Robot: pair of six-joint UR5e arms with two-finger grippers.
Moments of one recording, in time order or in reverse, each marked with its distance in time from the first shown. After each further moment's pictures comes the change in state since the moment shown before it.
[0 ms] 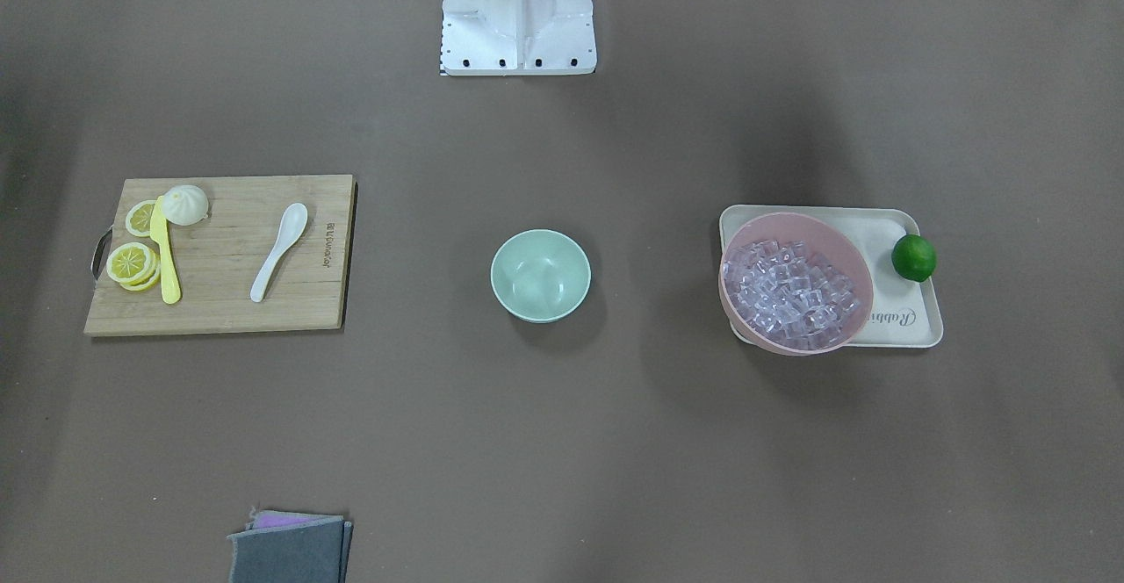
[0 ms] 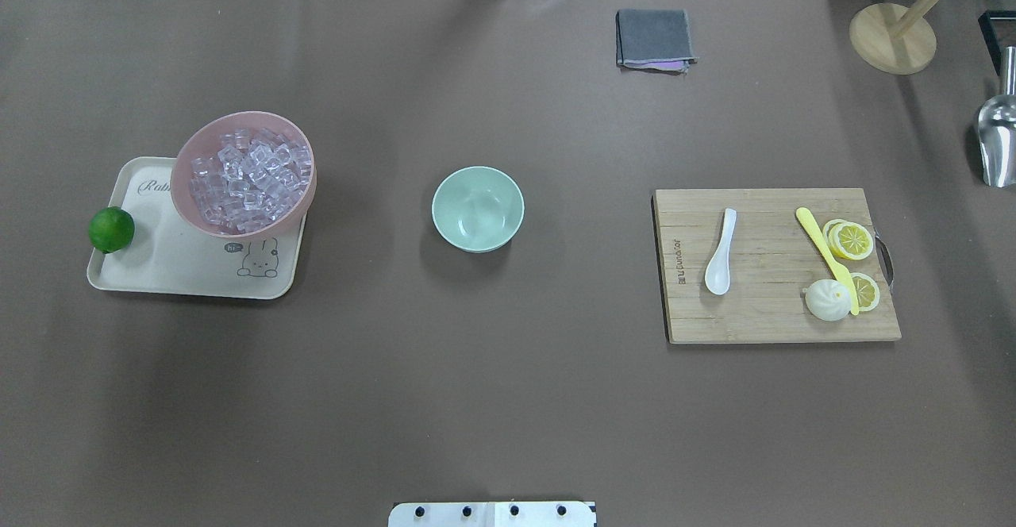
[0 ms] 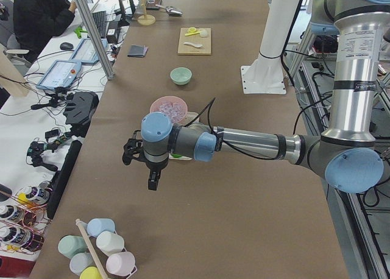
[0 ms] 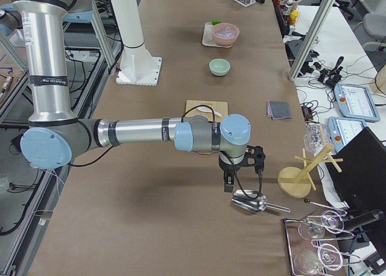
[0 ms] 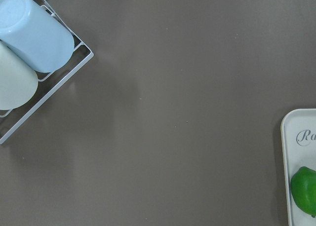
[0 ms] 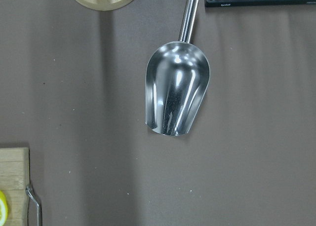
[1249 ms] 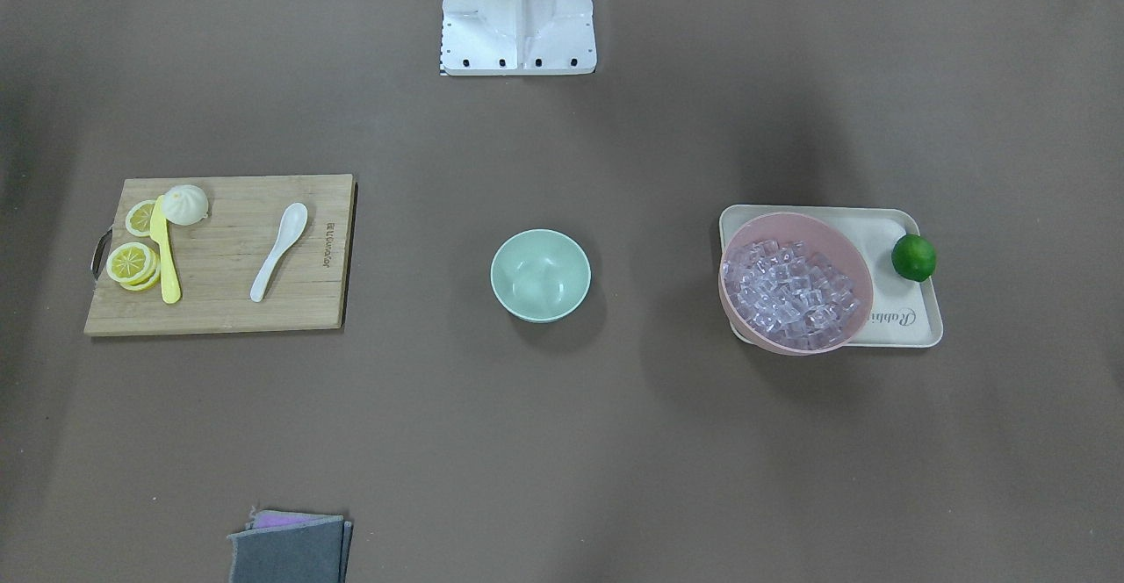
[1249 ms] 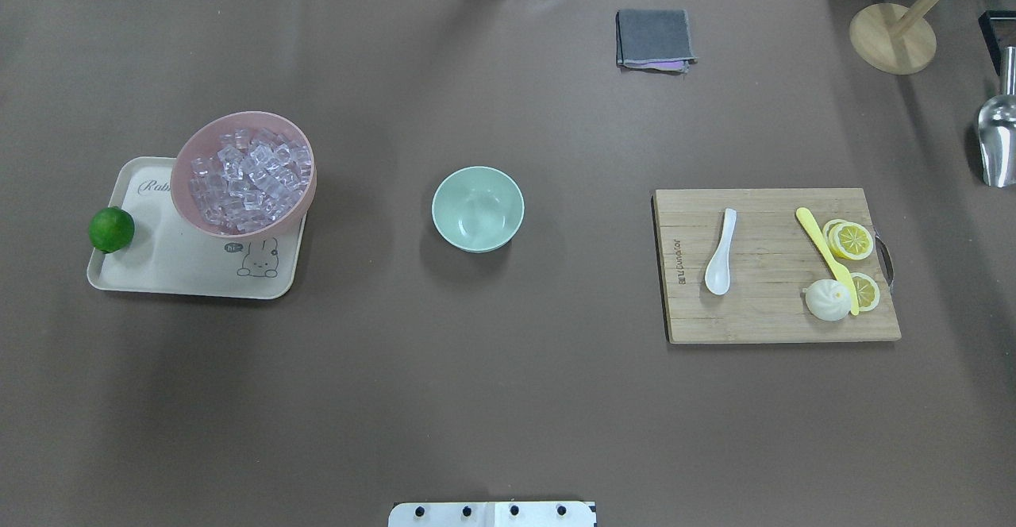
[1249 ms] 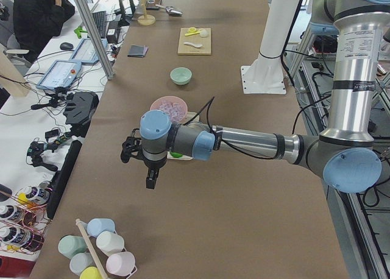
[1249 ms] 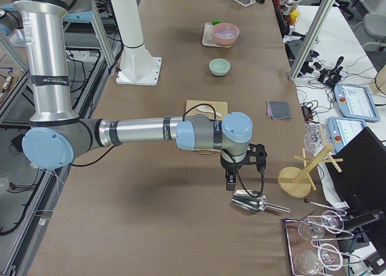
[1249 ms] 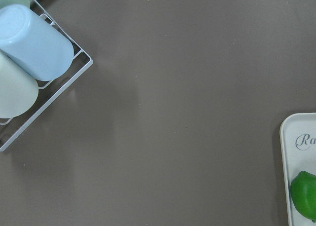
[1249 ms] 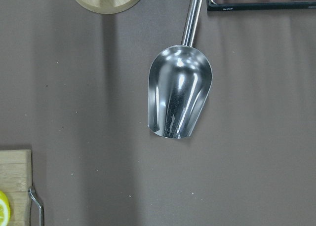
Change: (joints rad) left arm 0.002 -0.010 0.001 -0.008 0.009 -0.004; right arm -0.002 0.006 -0.001 0.000 0.000 0.002
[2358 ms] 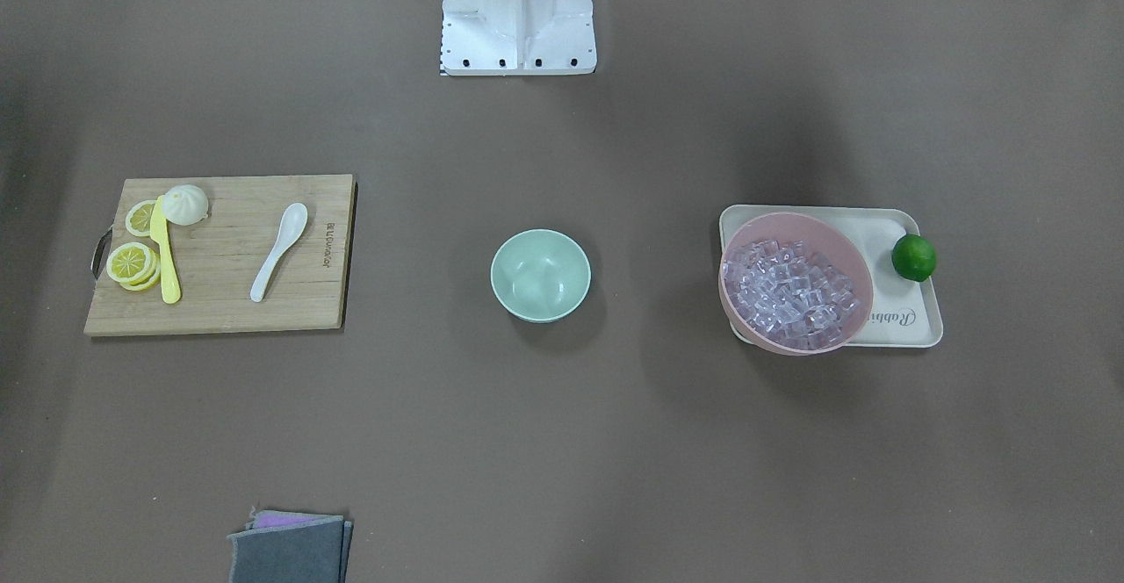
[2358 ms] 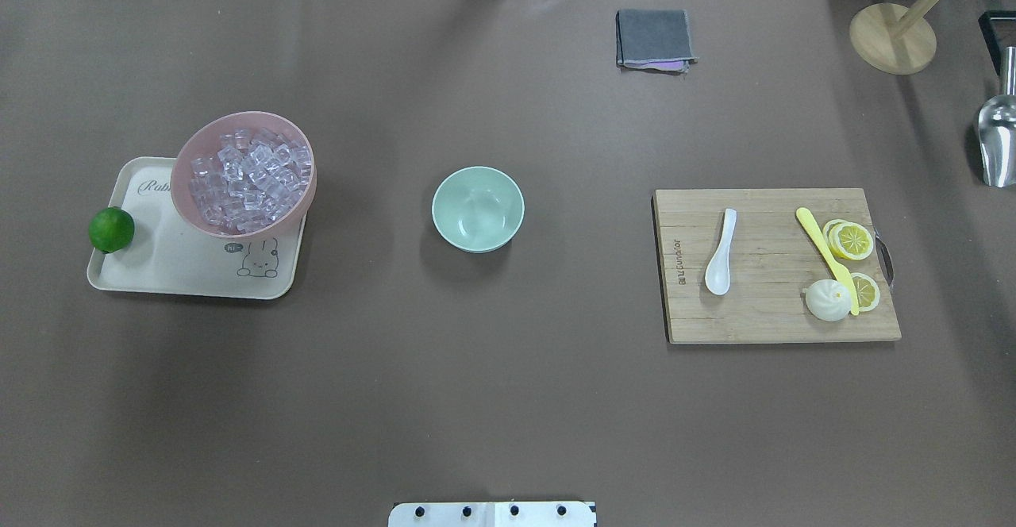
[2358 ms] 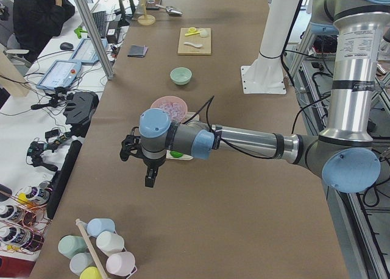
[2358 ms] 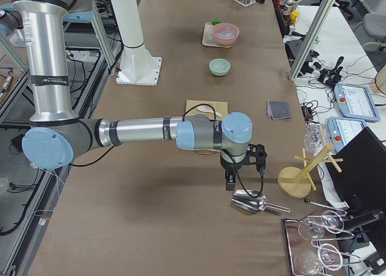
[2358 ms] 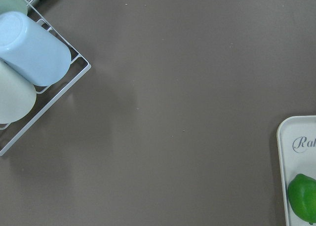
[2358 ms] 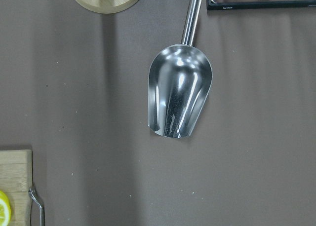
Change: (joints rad) left arm 0.002 -0.003 -0.002 -0.002 -0.002 0.003; right arm 0.000 -0.001 0.001 0.000 0.002 0.004
